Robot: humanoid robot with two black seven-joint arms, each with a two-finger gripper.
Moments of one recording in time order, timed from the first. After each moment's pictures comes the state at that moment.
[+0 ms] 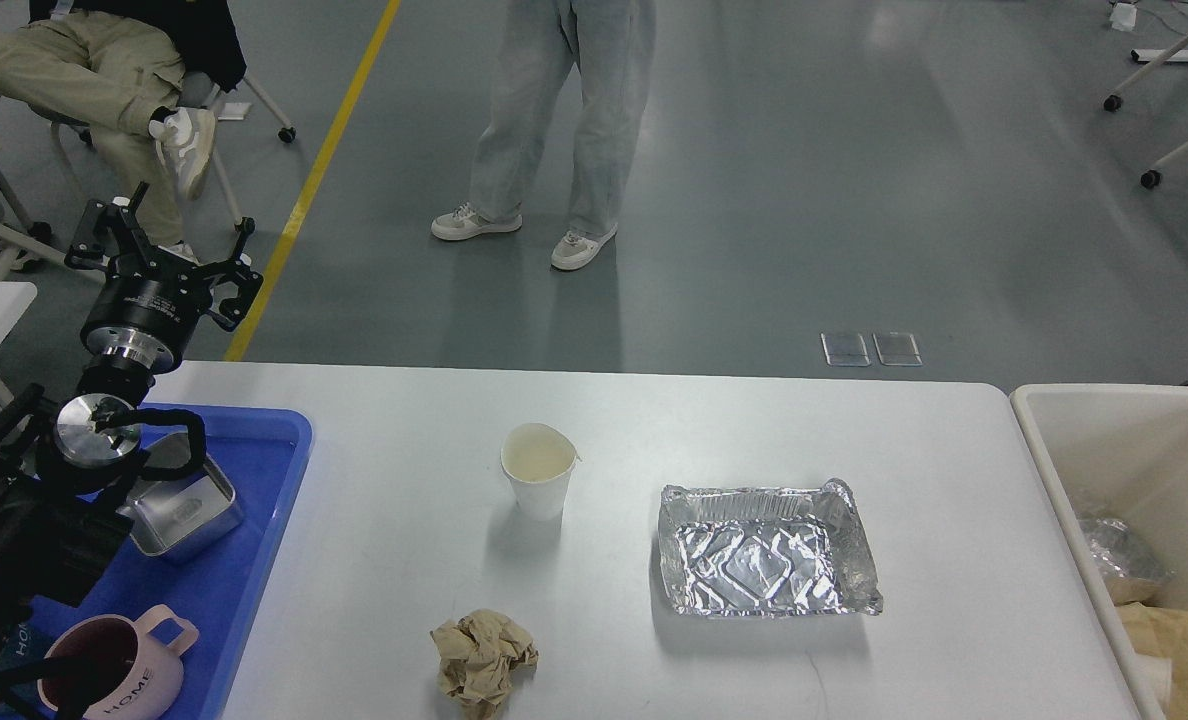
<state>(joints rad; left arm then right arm) -0.67 0.26 -1.15 -0.58 -0.06 -0.38 -0.16 0.84 -1.79 0.32 1.78 -0.90 0.57 0.31</state>
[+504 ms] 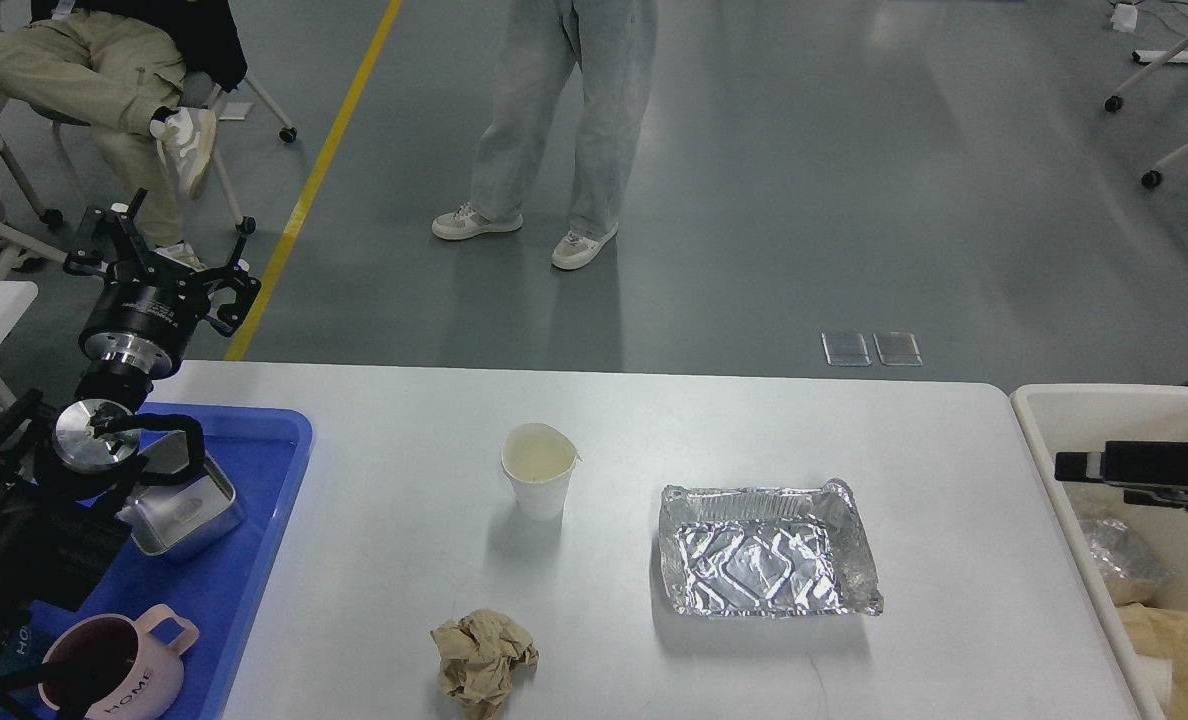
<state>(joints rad) -0.66 0.26 -1.15 -0.58 -0.06 -0.38 -0.17 0.78 -1.39 0.28 1.63 -1.07 0.53 0.31</state>
